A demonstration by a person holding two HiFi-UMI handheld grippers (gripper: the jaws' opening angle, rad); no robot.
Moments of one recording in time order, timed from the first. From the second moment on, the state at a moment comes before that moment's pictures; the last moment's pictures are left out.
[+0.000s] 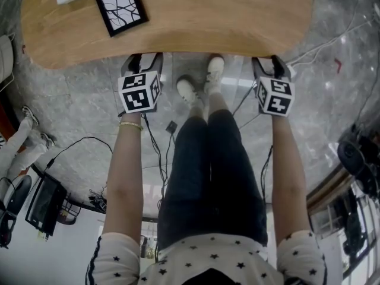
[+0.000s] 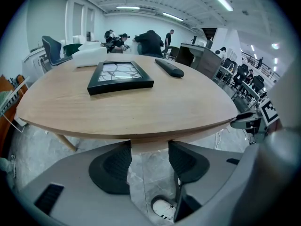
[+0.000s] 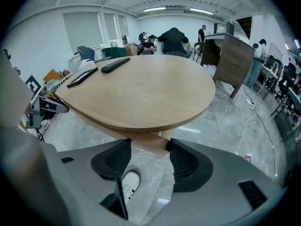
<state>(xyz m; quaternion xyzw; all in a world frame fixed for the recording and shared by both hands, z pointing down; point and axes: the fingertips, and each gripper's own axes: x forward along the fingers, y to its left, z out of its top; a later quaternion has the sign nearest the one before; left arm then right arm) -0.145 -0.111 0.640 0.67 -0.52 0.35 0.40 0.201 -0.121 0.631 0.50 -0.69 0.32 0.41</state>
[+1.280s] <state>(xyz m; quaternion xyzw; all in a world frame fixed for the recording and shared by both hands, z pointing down) -0.146 -0.126 0.641 0.67 -0.57 0.30 0.37 0.199 -0.136 0.631 0.55 -0.71 0.27 0.35</state>
